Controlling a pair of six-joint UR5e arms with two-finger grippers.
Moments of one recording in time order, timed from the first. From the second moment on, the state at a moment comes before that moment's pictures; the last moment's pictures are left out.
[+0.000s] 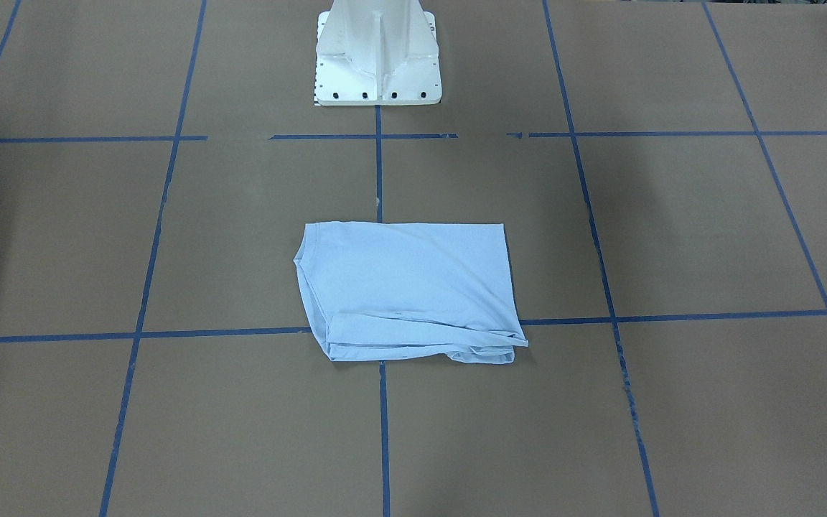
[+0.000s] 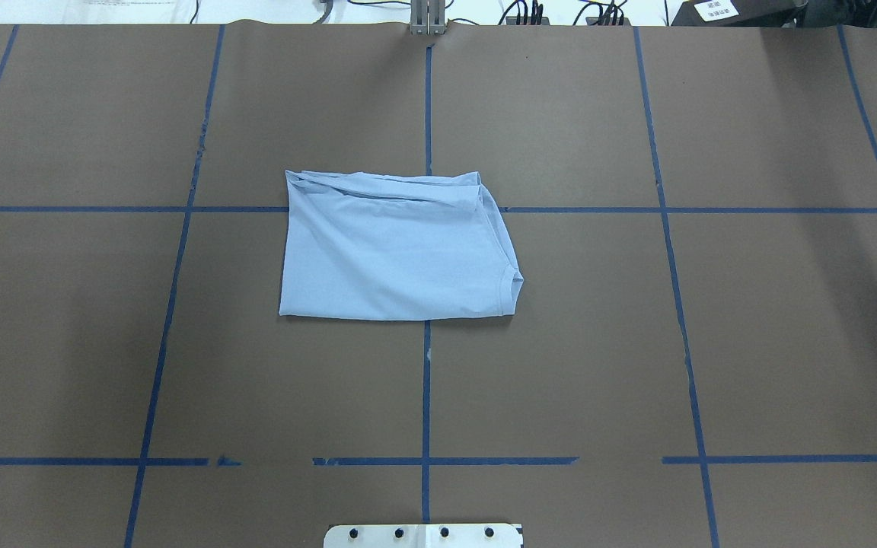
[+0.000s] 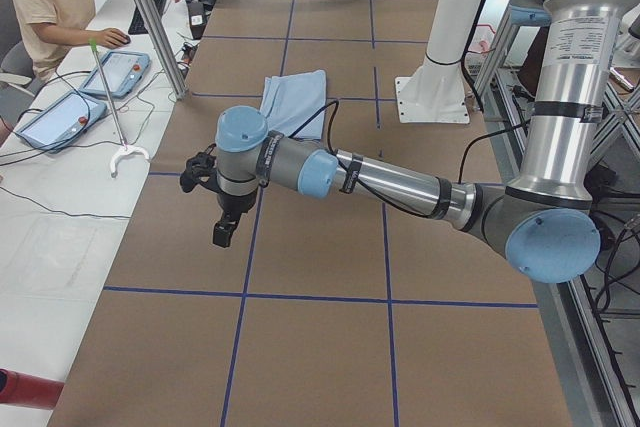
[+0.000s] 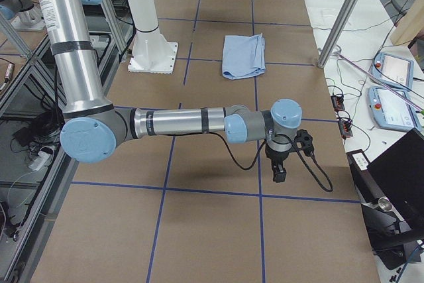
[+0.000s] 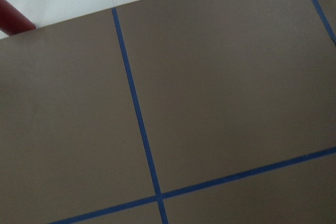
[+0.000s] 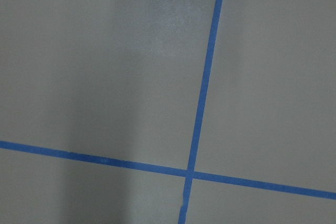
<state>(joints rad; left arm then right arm) -1.56 -1.66 -1.74 -1.65 -2.28 0.02 1.50 -1.37 1.47 -1.50 2.26 0.02</state>
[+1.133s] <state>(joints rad) -1.57 -1.62 -1.65 -1.70 -2.29 0.23 1.50 -1.41 1.45 -1.52 2.27 0.04</state>
